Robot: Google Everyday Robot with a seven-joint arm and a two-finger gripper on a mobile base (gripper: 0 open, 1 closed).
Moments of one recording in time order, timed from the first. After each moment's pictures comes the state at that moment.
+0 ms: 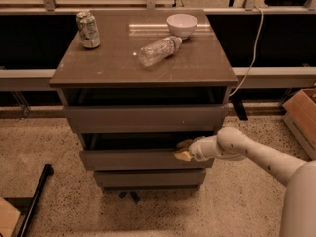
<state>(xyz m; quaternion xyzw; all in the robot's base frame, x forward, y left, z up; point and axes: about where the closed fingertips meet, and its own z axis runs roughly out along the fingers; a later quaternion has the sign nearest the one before) 0.659 -0.107 0.450 -0.45 0.79 0.25 0.35</state>
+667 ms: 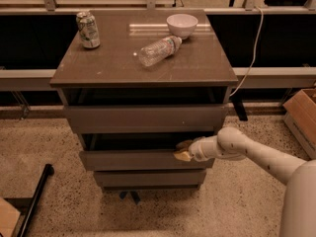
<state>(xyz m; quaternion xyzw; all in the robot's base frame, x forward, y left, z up) 0.653 -0.107 0.446 -0.45 0.79 0.25 0.34</state>
